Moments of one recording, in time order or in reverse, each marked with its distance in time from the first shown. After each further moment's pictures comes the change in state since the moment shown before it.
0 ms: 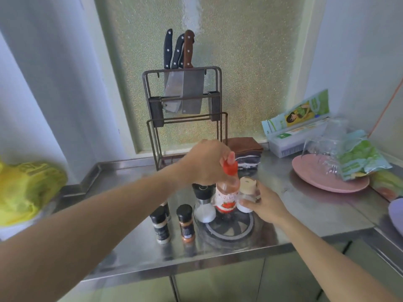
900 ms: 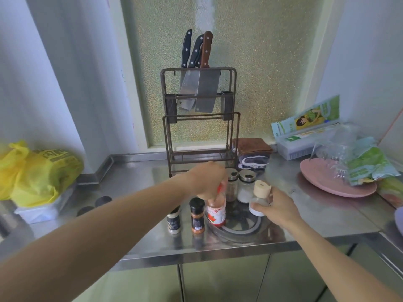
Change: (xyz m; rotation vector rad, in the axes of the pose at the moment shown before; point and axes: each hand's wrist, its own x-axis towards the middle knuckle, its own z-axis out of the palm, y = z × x) left_hand -0.020 -0.046 0.035 0.288 -0.259 0.074; right_hand -0.025 -0.013 0.000 -0.054 0.047 0.185
